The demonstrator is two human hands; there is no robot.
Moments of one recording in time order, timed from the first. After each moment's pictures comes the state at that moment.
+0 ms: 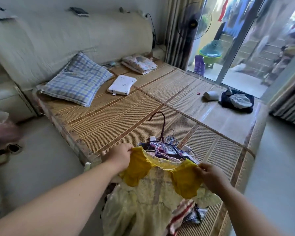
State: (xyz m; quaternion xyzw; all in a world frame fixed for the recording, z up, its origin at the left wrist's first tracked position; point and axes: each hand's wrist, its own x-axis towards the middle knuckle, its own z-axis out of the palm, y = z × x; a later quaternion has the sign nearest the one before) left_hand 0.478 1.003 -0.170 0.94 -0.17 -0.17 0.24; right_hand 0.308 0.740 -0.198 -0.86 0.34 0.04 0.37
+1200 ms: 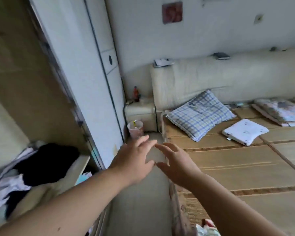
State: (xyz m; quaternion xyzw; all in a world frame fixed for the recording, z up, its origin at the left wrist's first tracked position) left_hand 0.505 1.171 -0.024 0.99 0.00 0.11 0.09; right_hand 0.575 1.019 -0.068 -0.90 -0.35 -0.01 0.27
